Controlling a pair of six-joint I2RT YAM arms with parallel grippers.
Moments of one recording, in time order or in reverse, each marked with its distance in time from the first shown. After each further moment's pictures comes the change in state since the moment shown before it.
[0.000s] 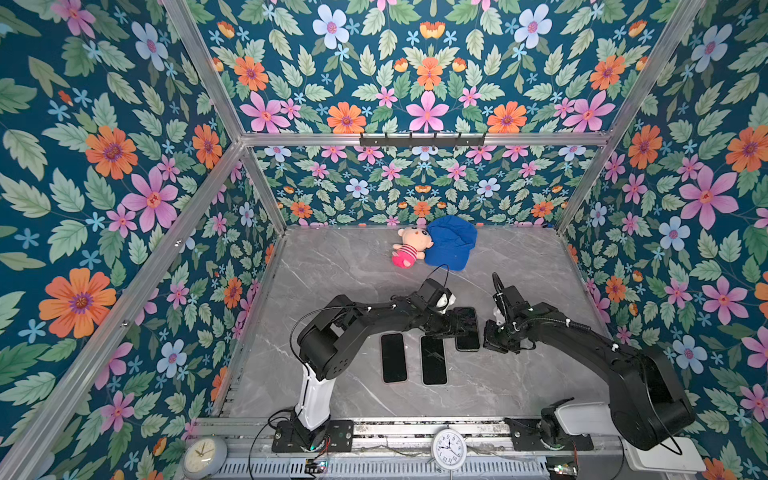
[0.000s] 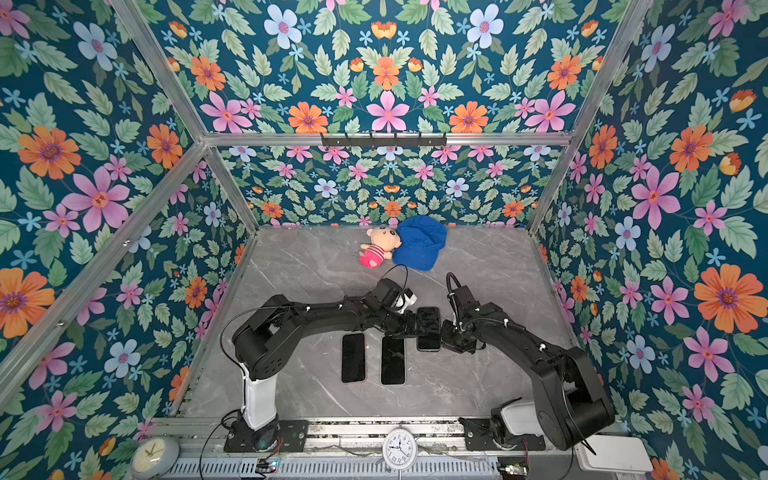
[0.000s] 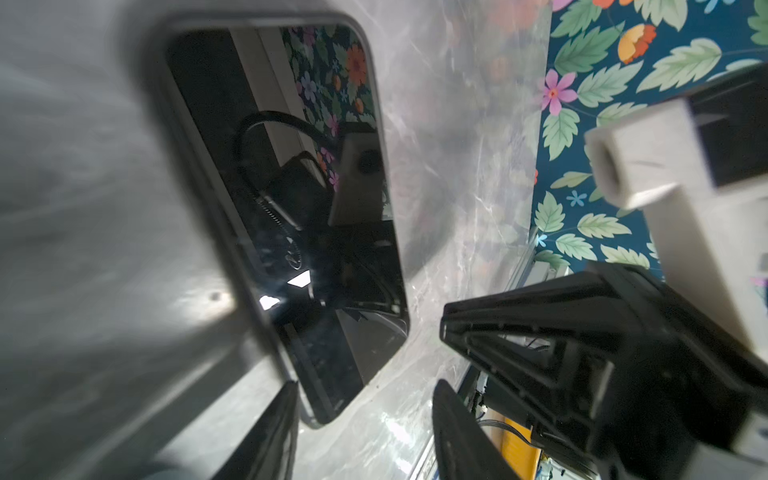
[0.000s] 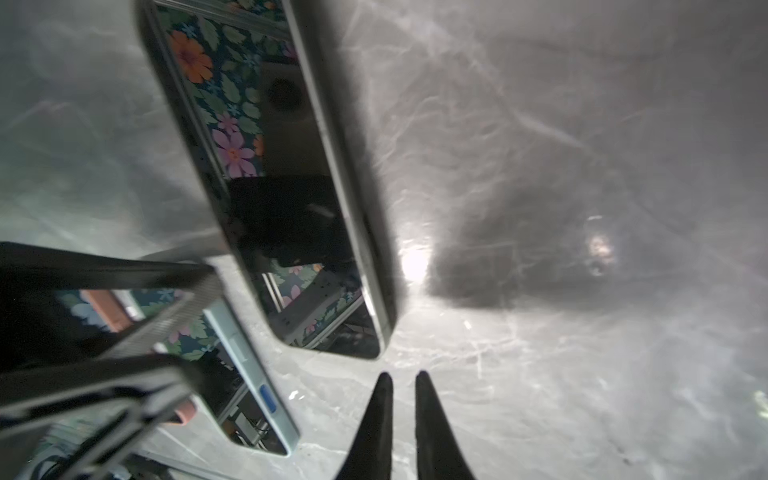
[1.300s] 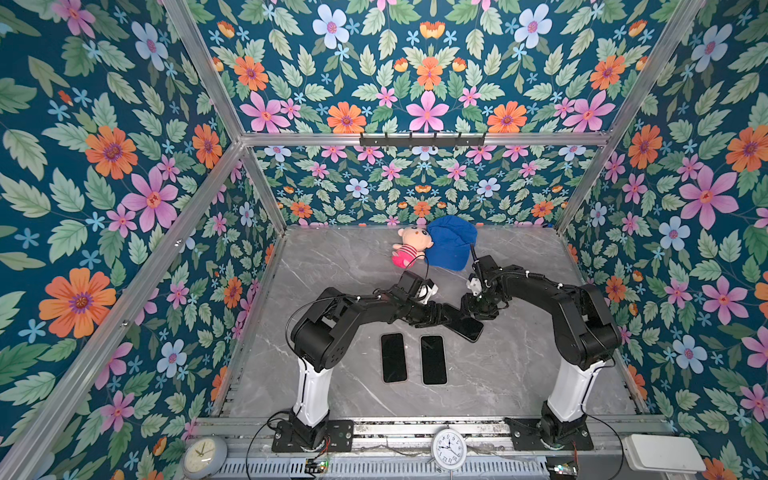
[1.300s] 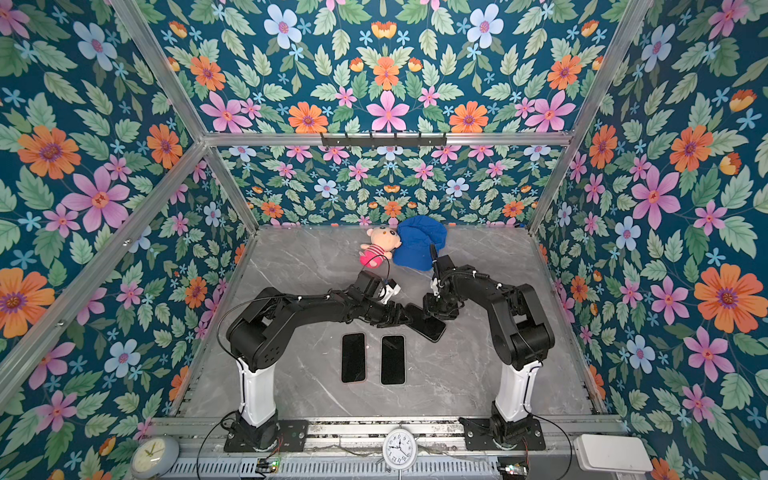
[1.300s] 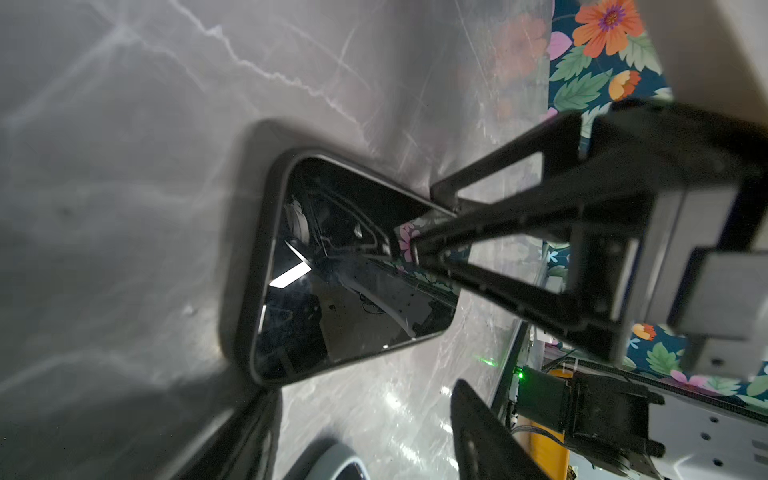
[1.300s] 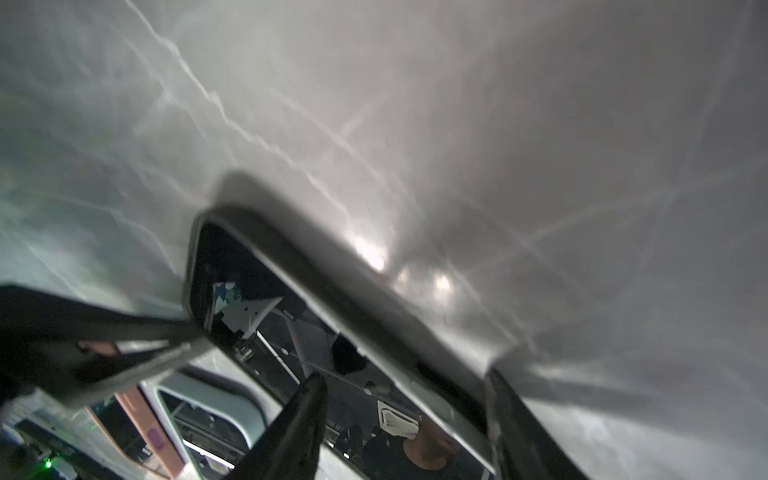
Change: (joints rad) left arm 0.160 0.027 -0.040 0.057 0.061 0.169; right arm -0.041 0.516 0.454 -0.068 -0.049 -0.360
